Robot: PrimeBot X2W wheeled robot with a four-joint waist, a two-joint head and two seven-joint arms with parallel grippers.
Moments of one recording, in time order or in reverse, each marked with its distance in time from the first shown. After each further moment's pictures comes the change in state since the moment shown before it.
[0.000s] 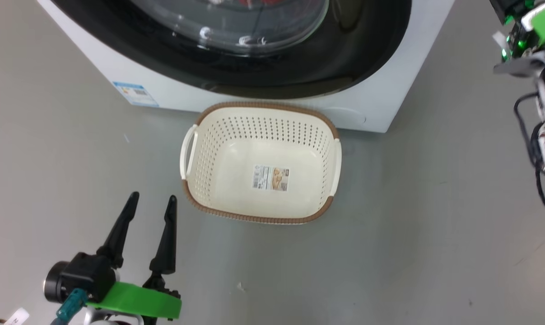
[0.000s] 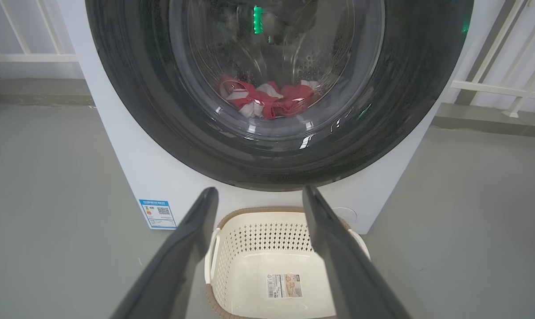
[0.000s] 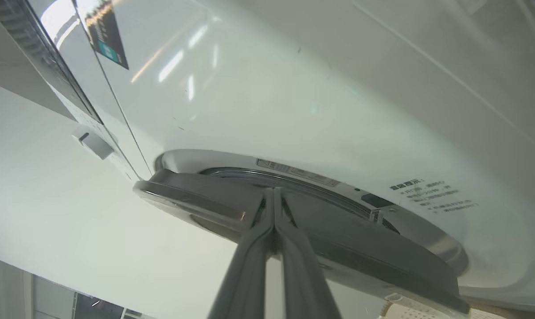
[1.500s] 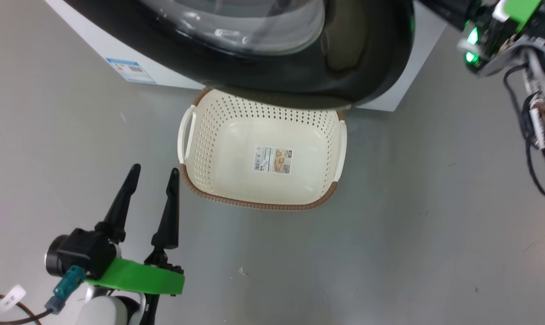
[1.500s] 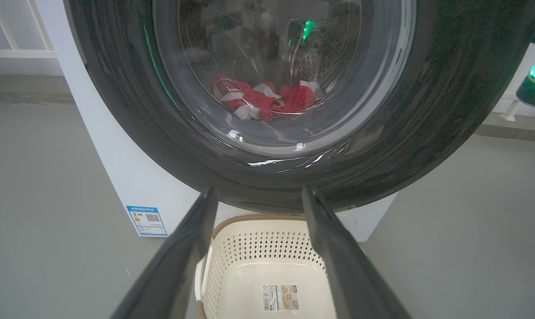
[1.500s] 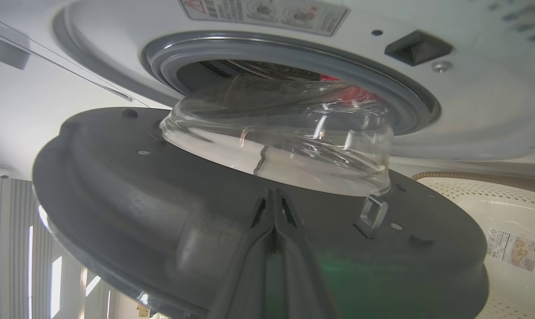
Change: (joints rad) left arm -0.095 -0.007 -0.015 0.009 -0.025 -0.001 -0.003; right arm -0.161 0.015 0.109 0.168 0.148 -0.001 0.444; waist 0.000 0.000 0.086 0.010
